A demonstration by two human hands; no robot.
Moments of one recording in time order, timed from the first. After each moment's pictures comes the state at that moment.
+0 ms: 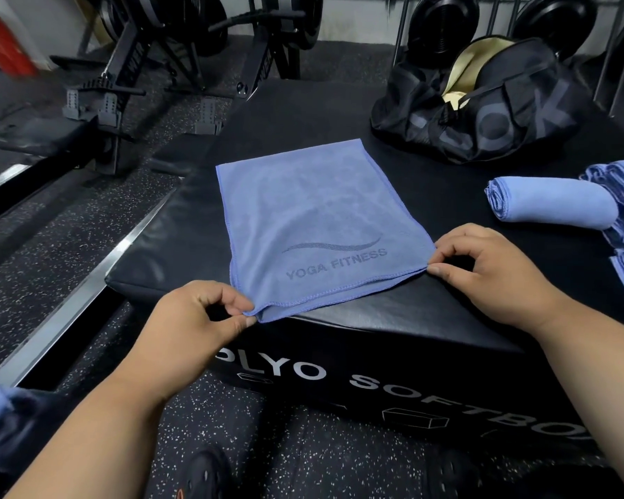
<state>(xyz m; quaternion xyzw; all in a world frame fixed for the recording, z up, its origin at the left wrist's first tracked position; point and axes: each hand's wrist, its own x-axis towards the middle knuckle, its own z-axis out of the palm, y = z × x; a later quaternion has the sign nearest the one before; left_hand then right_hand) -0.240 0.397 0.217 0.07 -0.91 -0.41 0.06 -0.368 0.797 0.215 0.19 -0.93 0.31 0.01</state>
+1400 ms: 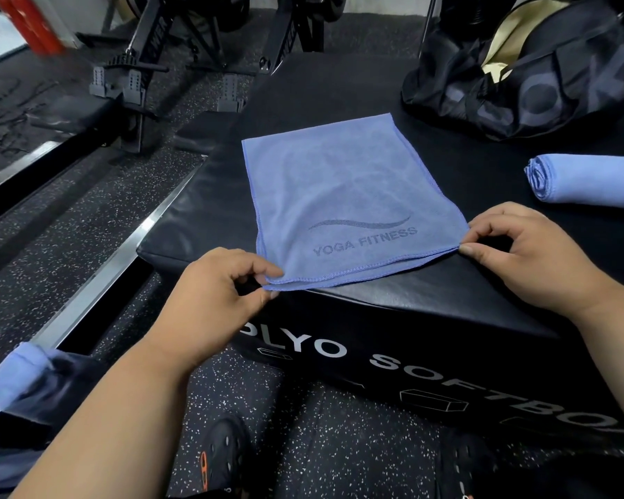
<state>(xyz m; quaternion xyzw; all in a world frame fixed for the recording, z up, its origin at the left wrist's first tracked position) -0.237 0.393 0.222 -0.02 -0.94 -0.33 0.11 -0.366 0.794 0.217 0.19 -0.93 0.33 0.02</state>
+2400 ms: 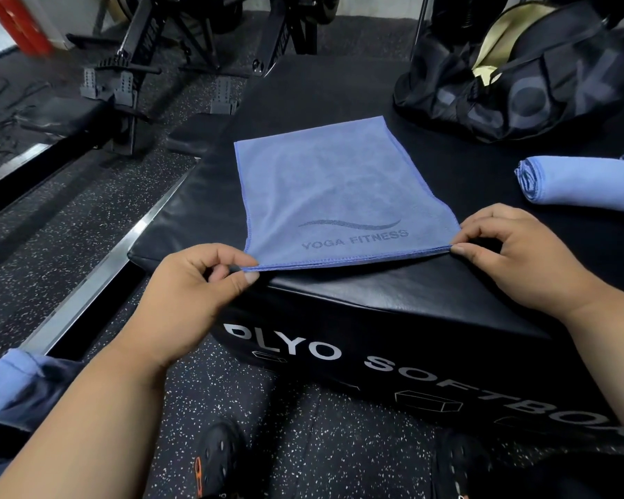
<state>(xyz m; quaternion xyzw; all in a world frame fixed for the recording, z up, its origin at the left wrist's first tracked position) -0.239 0.388 0.233 0.08 -0.82 -0.57 0.07 -0.363 0.791 0.221 0.19 -0.93 0.30 0.02</state>
